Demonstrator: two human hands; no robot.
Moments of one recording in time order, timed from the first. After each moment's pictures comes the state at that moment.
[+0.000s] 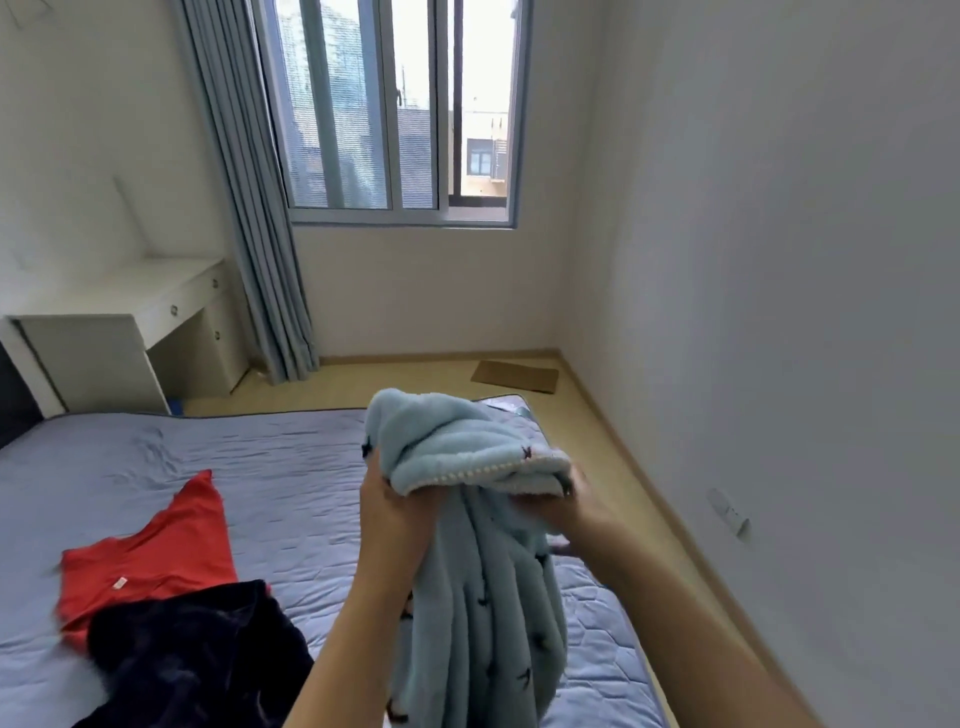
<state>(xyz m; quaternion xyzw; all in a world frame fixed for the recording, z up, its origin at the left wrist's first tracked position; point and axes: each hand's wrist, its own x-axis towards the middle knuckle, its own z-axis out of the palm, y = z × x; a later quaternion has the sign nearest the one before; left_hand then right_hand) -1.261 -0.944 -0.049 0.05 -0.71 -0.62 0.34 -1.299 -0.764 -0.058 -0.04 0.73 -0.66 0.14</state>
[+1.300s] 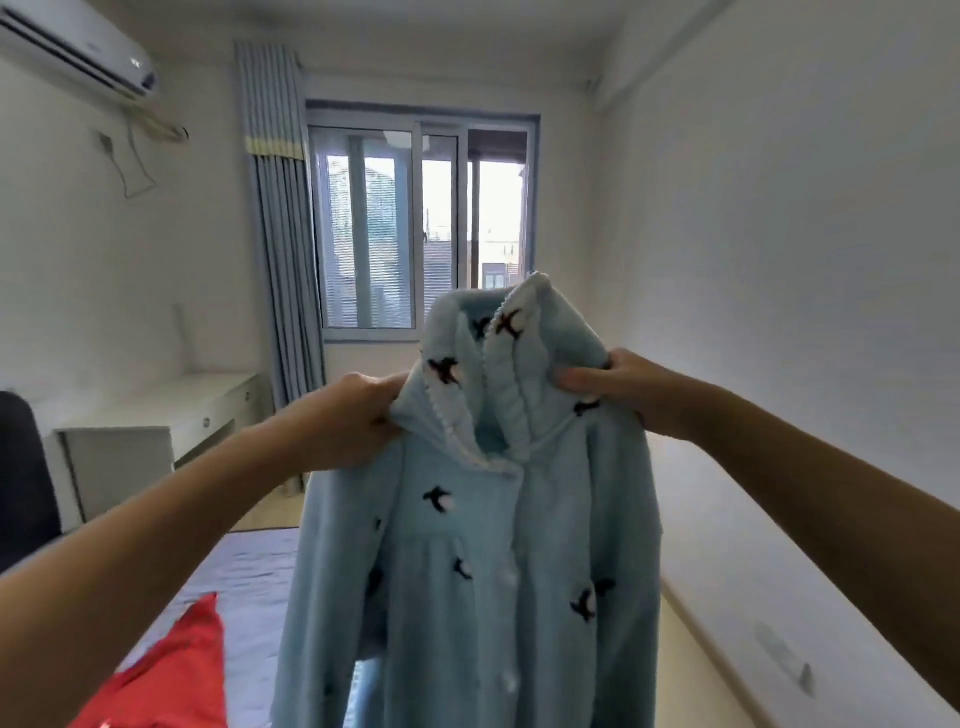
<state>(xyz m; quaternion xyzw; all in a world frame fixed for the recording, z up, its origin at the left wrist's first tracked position) -1.296 -1.060 0.144 -0.22 -0.94 -0.06 0.26 -1.345 -0.750 0.179 -0.29 0.79 -0.54 0.11</state>
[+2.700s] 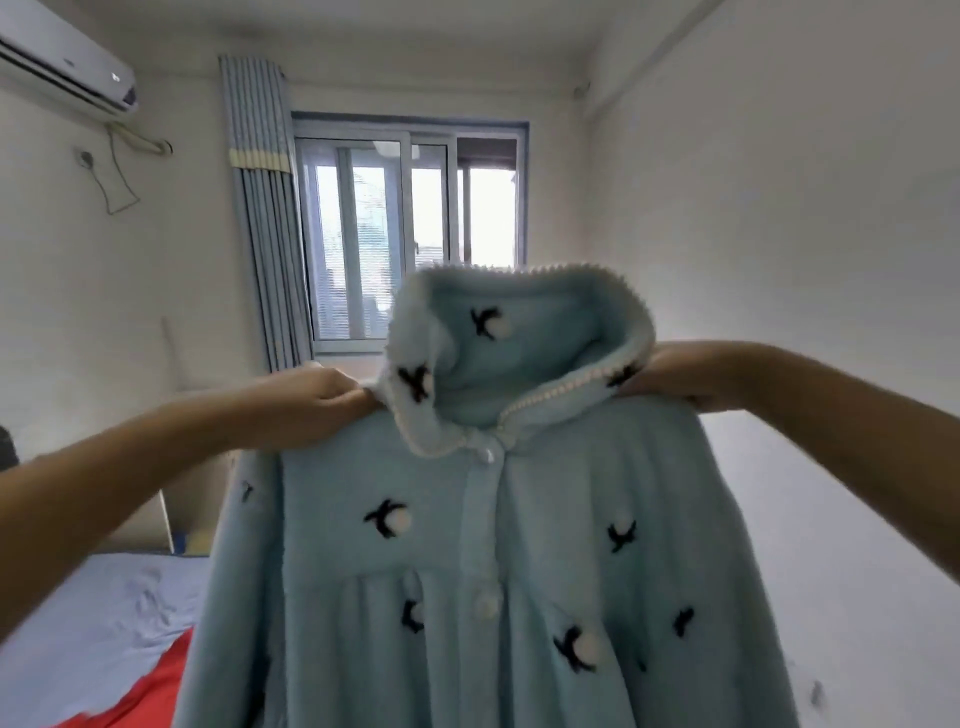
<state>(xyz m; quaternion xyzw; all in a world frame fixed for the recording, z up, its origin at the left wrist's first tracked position) -1.351 -1.093 0.190 -0.13 -0.97 -0.10 0.19 -1.396 -0.709 0.224 -0.27 0.84 -0.43 0.17</state>
